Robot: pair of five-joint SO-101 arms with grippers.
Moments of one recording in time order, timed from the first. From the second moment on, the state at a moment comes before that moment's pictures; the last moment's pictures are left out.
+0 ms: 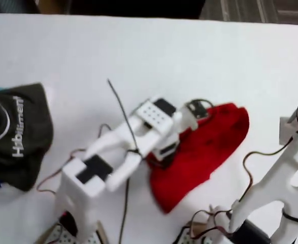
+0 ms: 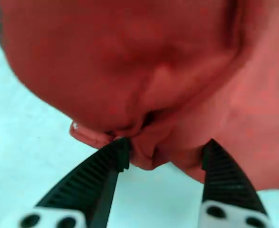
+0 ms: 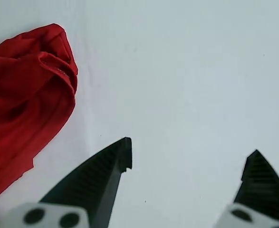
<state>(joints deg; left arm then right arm) 32.2 23.8 -0.3 78.5 -17.7 34.5 -24.4 -1.5 95.4 34.2</state>
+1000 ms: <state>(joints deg) 1.8 14.3 -22.0 101.2 -24.3 19.7 -24.4 -1.3 95.4 34.2</state>
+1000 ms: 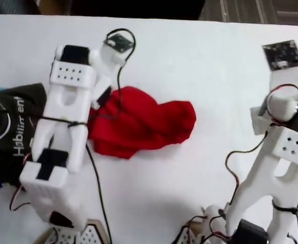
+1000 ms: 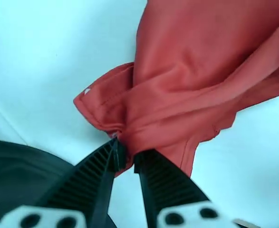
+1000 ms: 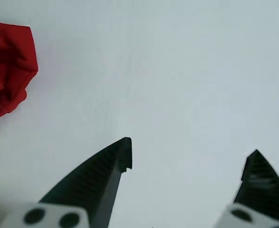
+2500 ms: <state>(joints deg) -30.9 -29.9 29.1 86.0 -22.4 -21.1 -8.1 2.5 78.8 17.4</state>
